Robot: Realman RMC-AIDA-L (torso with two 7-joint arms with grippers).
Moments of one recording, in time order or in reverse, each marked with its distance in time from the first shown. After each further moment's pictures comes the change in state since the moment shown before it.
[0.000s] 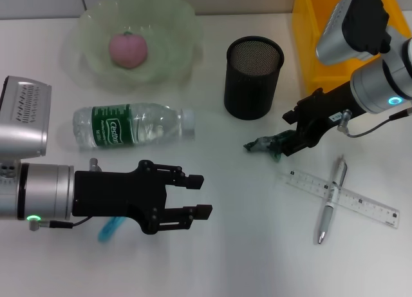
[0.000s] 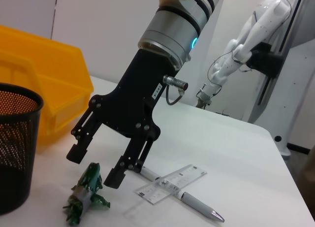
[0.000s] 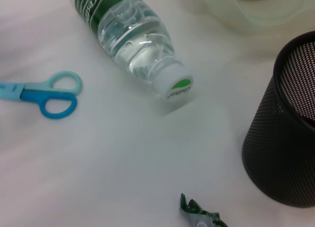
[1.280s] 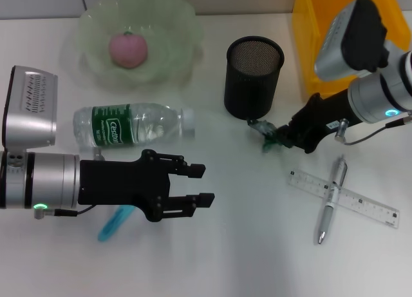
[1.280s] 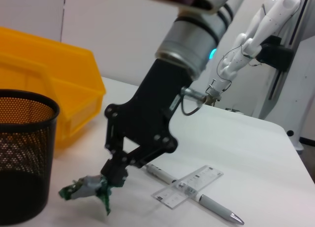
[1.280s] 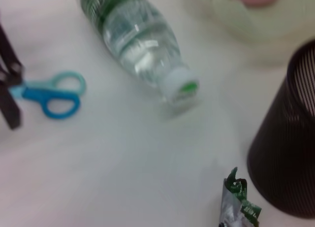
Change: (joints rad) left arm -0.026 -0.002 0.001 0.000 0.001 -0.043 0.002; right arm -0.084 0.002 -0.089 -0.056 0.075 0.072 -0.039
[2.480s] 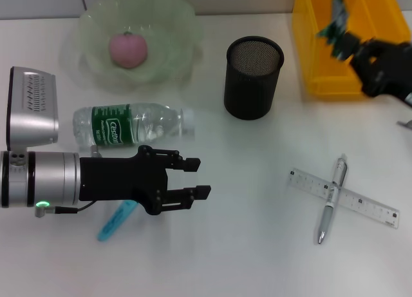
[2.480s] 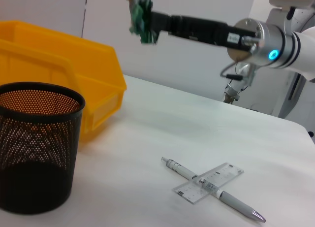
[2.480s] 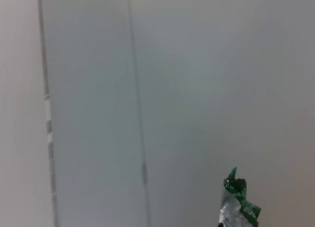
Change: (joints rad) left arm -0.002 -0.001 -0.008 -0.024 -0.008 -0.052 0.011; right arm -0.359 -0.005 0.226 0.365 1.257 -0.072 -0.951
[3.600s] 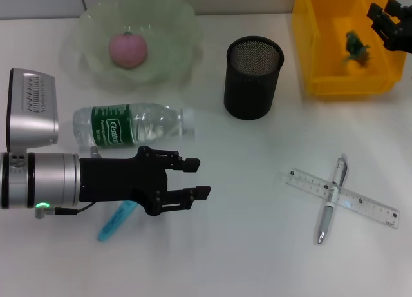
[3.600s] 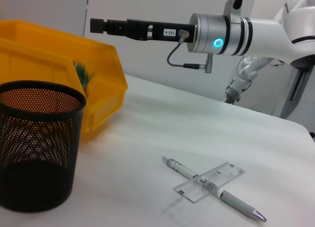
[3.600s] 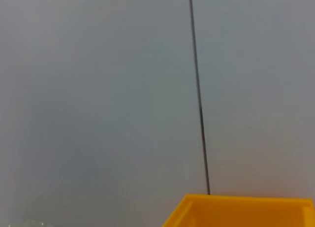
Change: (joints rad) left arm 0.005 -0.002 0.000 0.000 -0.001 -0.003 0.001; right arm 0.131 0.004 0.119 0.025 -0.037 0.422 0.039
